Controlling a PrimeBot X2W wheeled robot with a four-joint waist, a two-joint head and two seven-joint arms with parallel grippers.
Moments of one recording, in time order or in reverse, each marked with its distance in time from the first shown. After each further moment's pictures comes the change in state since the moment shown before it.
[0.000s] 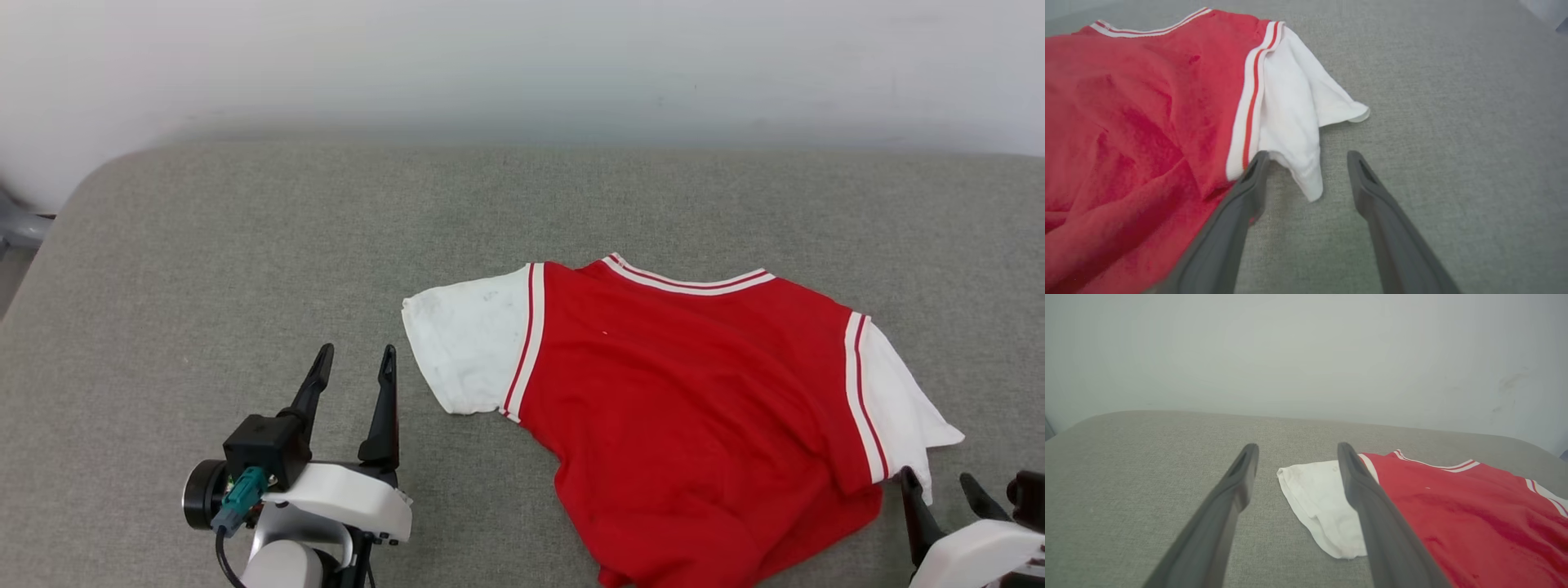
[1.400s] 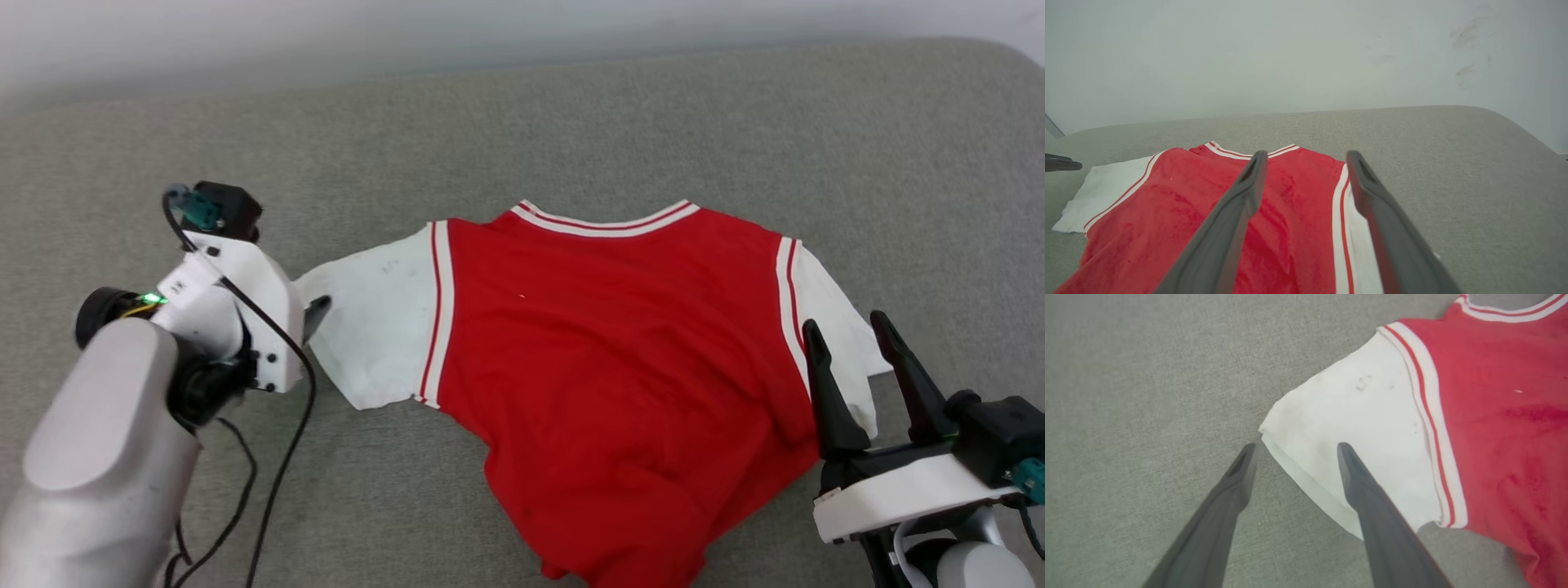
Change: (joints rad) left arm -0.487 0.371 -0.234 0.207 -0.358 -0.063 0.903; right arm -0.044 0.062 0.243 -0.337 0.006 0.000 -0.228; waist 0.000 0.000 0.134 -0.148
